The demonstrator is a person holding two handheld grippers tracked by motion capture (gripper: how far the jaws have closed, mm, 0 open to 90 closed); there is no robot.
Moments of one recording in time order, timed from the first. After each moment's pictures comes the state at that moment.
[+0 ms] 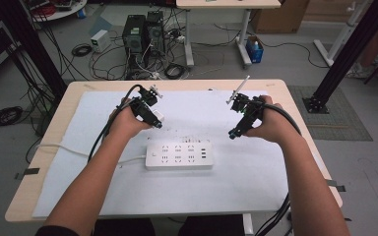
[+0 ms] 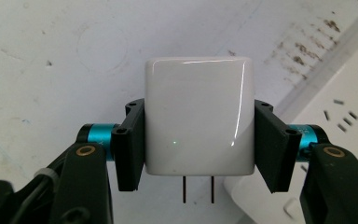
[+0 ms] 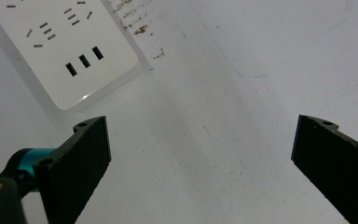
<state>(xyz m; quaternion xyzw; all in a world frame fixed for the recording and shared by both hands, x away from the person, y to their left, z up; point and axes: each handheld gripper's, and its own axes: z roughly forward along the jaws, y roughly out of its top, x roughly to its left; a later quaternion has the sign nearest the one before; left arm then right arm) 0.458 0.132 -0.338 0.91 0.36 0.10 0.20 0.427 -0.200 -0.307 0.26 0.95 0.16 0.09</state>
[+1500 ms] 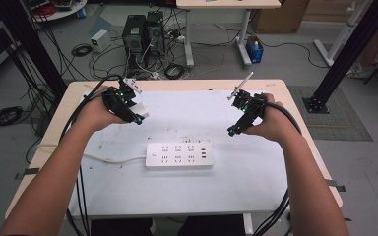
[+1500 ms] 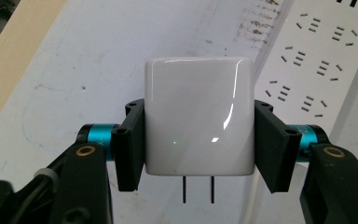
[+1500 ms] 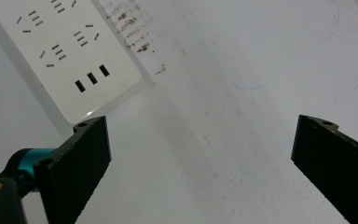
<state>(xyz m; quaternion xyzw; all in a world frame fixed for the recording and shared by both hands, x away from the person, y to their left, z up) 0.438 0.182 -0.291 0.94 0.23 0.11 0.23 0.425 -0.201 -0.296 0.27 0.94 0.18 0.10</state>
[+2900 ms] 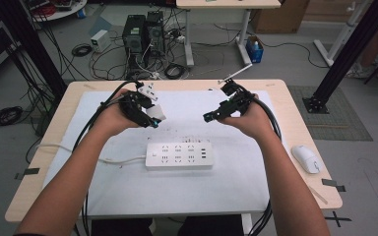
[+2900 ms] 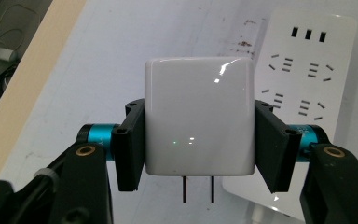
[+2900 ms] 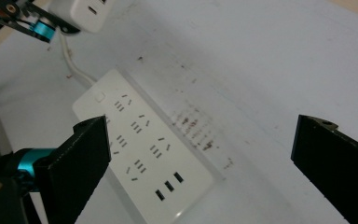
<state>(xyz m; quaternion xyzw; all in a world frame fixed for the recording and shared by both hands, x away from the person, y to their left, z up) 0.425 0.140 -0.301 0.94 0.15 0.14 0.29 0.438 -0.167 -0.292 0.35 0.87 0.35 0.01</state>
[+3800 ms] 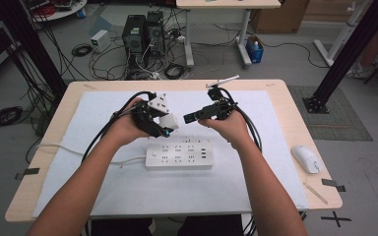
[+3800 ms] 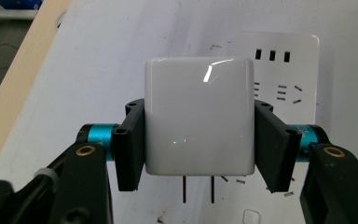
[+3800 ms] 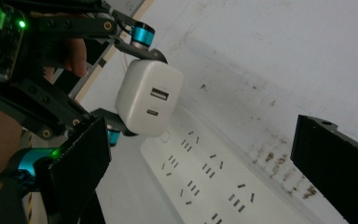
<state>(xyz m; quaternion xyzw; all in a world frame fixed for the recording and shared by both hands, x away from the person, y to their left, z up) 0.410 0.114 -0.320 0.93 0.09 0.14 0.32 0.449 -0.131 -0.331 0.40 0.79 0.44 -0.14</state>
